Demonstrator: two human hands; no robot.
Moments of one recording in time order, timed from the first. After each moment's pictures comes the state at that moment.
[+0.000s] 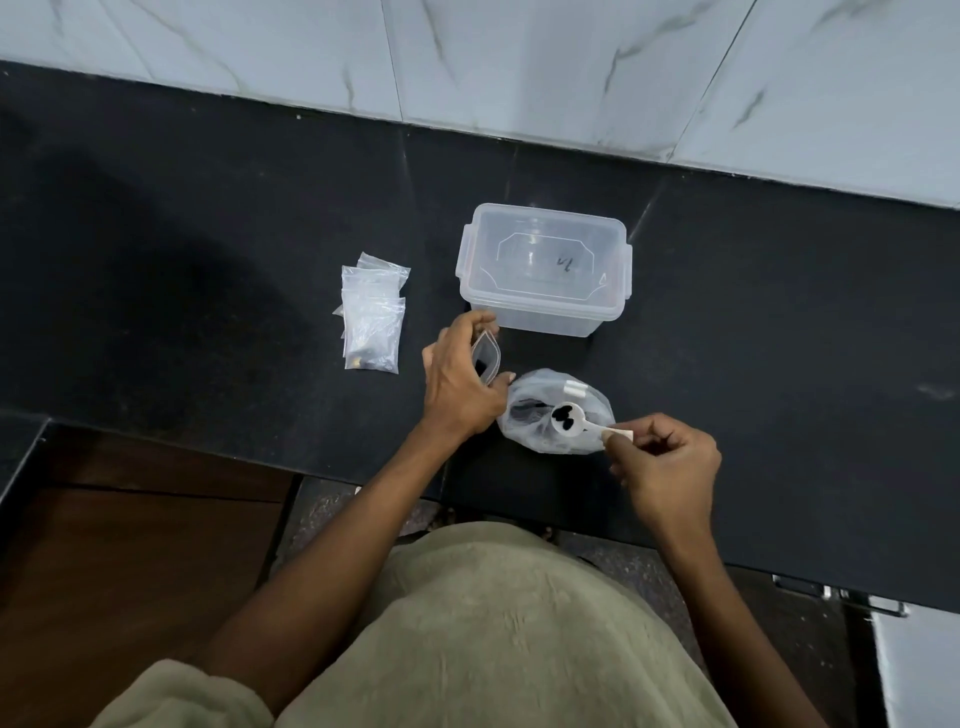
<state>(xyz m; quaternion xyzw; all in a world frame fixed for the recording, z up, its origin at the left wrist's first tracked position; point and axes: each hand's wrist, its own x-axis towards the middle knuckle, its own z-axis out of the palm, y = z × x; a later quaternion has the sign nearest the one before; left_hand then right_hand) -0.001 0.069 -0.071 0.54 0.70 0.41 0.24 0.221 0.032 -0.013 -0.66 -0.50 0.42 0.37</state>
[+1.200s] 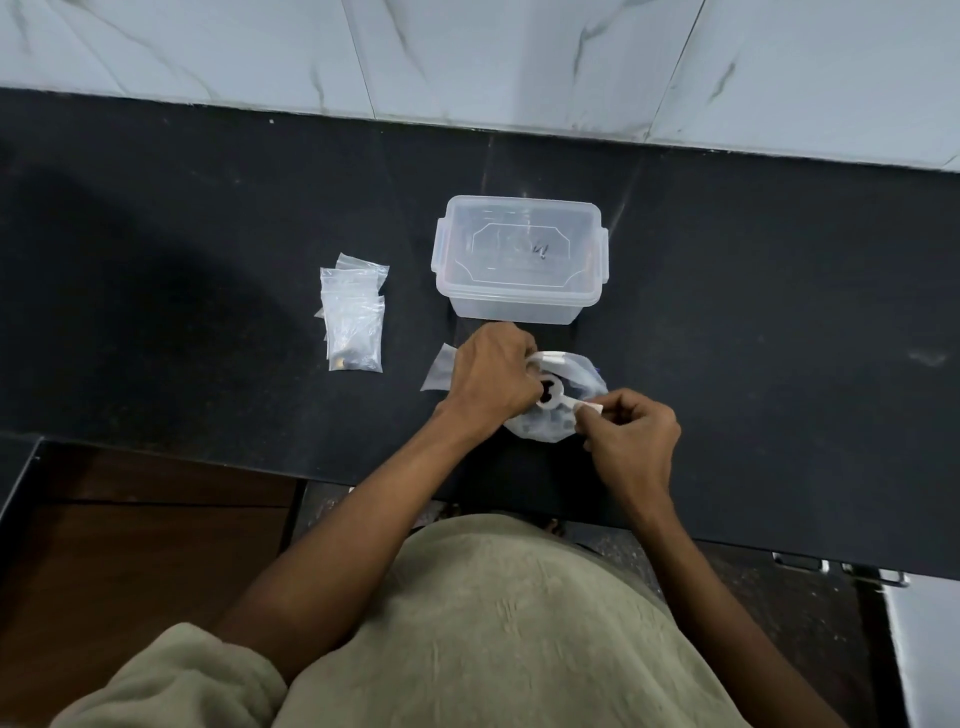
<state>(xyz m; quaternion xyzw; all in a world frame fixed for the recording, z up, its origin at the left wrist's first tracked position) 0.048 0.090 -0.026 0.65 0.71 0.19 0.19 0.211 0.045 -0.034 -0.68 -0.49 0.40 0.37</state>
